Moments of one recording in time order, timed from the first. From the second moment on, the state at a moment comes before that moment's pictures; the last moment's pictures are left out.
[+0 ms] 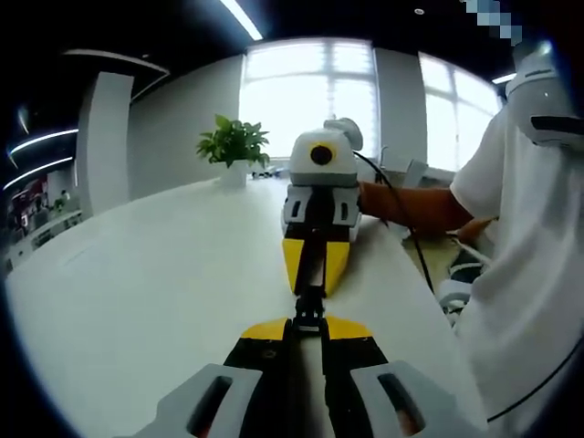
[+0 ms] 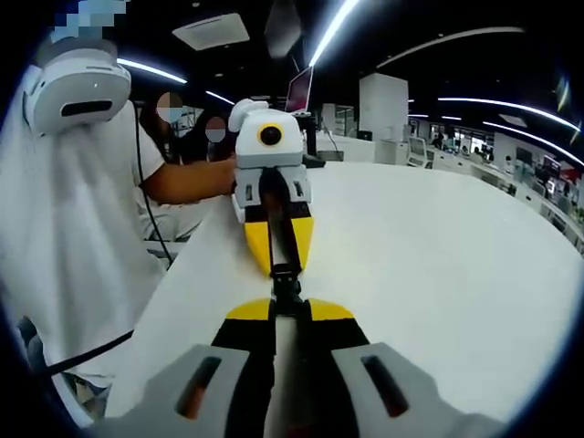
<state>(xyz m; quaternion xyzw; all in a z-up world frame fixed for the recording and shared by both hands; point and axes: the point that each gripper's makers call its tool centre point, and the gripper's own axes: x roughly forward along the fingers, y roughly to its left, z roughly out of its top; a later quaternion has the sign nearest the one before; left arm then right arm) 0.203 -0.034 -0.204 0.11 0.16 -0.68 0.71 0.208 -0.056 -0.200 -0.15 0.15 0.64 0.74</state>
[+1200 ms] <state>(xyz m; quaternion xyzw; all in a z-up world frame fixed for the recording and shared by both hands) 0.210 -0.033 -0.205 0.11 0.17 -0.69 0.69 0.211 -0.055 -0.202 -0.16 0.16 0.67 0.71</state>
